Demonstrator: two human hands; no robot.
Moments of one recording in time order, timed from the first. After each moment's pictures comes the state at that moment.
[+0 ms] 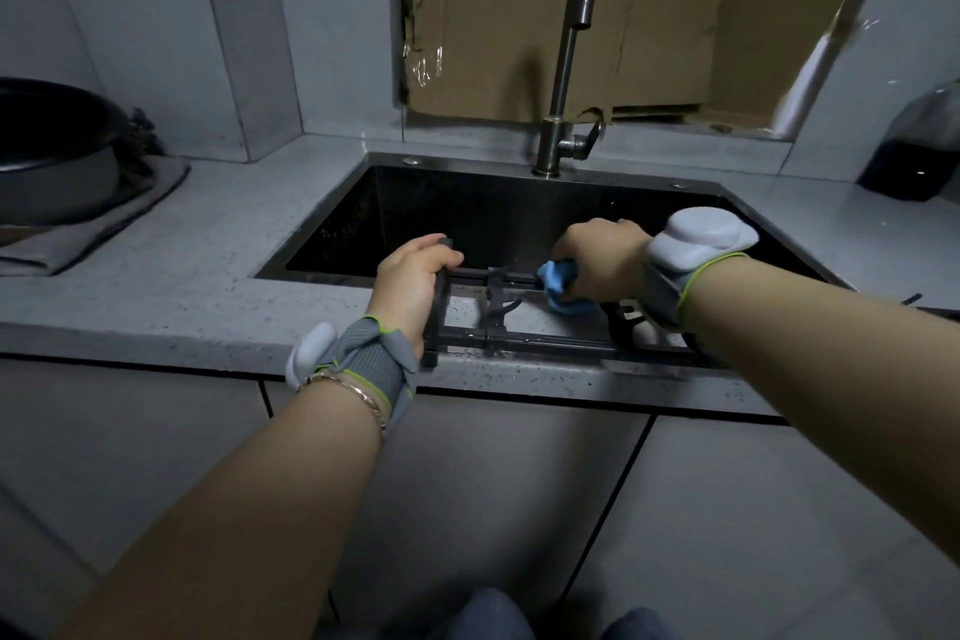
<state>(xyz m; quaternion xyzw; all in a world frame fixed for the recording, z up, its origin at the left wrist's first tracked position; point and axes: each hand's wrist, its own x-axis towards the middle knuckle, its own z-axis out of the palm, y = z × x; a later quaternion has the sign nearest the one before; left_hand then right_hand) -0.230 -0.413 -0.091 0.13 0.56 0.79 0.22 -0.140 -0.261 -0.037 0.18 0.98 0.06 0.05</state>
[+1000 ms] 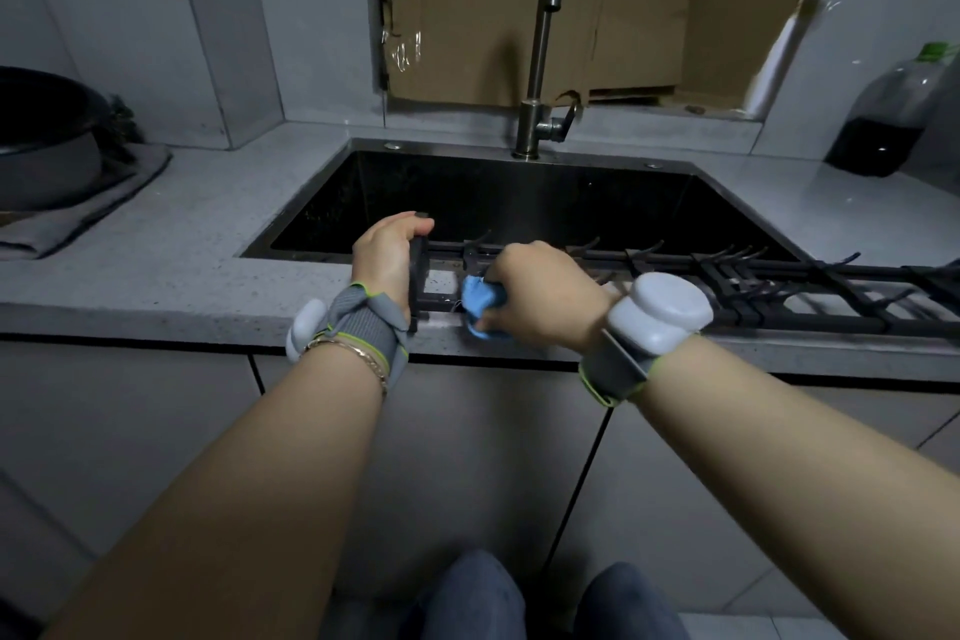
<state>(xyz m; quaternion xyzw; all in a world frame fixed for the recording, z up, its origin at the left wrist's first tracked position) -0.229 -0.408 -0.095 0.09 0.55 0.81 0.18 -0.104 -0.335 -0.062 0.12 0.99 -0.04 -0.09</state>
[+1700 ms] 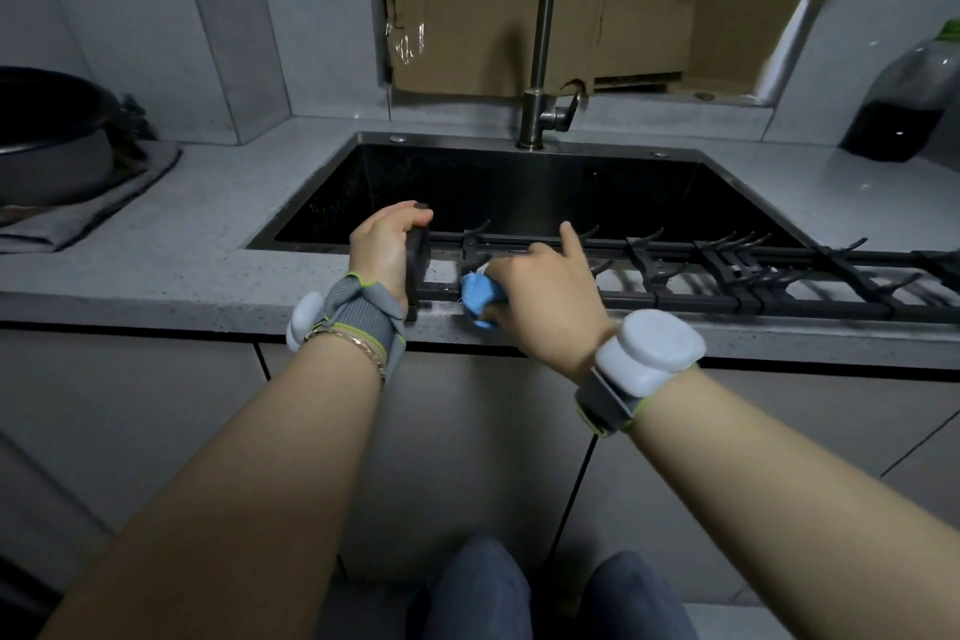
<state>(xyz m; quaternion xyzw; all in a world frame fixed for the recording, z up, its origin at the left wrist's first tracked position) -0.227 -0.408 -0.098 0.09 0.55 0.82 0.14 -0.092 -0.341 -0.082 0.16 0.97 0.07 -0.15</state>
